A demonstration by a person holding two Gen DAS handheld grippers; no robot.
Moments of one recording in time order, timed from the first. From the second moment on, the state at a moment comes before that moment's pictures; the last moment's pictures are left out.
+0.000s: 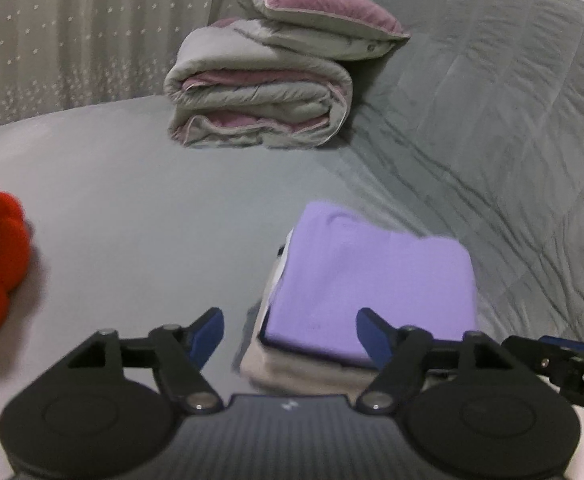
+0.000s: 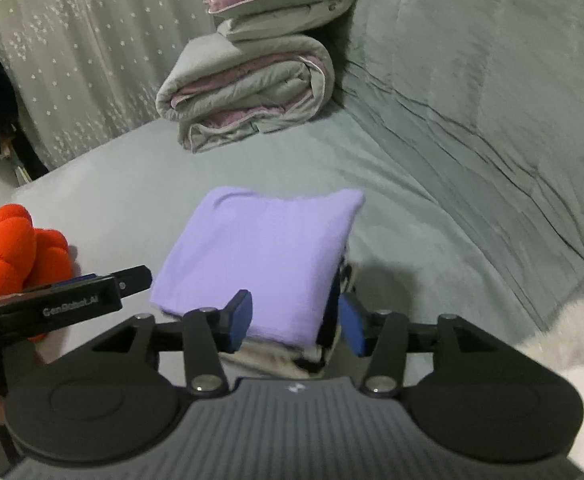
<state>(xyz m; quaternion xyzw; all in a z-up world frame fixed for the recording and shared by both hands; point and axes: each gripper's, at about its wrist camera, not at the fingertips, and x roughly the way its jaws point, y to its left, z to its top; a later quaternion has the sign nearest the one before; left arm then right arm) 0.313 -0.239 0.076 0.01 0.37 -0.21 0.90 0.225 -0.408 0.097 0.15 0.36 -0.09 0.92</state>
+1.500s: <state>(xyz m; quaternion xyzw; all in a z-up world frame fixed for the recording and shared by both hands) 0.200 -0.197 0.078 0.11 0.41 -0.16 0.89 0.135 -0.341 0.073 0.14 0.42 -0.15 0.88</state>
